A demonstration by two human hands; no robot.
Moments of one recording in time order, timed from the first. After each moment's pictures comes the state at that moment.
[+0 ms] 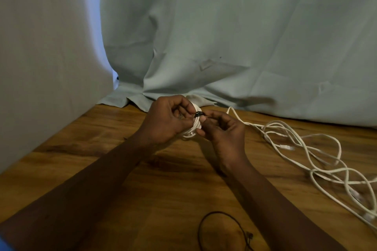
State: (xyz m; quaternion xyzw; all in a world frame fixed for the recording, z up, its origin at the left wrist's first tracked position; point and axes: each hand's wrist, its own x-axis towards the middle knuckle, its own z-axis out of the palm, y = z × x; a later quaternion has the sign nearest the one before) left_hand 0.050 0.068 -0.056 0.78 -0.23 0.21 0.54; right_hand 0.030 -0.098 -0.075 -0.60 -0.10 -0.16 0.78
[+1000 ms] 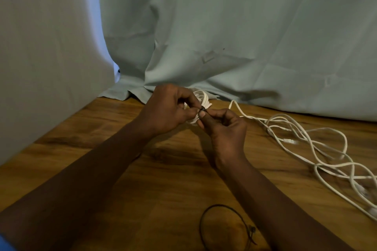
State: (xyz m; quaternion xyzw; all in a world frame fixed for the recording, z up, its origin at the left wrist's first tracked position) left_hand 0.054 0.074 -0.044 0.82 -0.30 0.27 0.41; right_hand 0.029 -0.089 -0.084 -0.59 -0.06 -0.20 0.78
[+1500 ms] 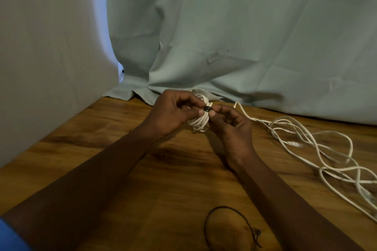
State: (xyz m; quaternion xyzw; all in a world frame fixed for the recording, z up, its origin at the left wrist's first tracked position) left_hand 0.064 0.070 -0.062 0.75 -0.23 0.17 0.60; right_hand 0.043 -0.105 -0.085 -0.58 -0.12 -0.14 0.79
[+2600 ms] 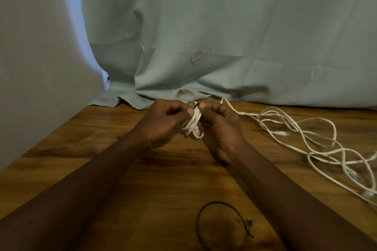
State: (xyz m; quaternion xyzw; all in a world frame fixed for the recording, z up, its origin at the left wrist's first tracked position) left_hand 0.045 0.058 -0.064 0.76 -0.23 0.09 0.60; right_hand 0.044 -0.103 -0.076 -0.52 -0.05 -0.07 0.85
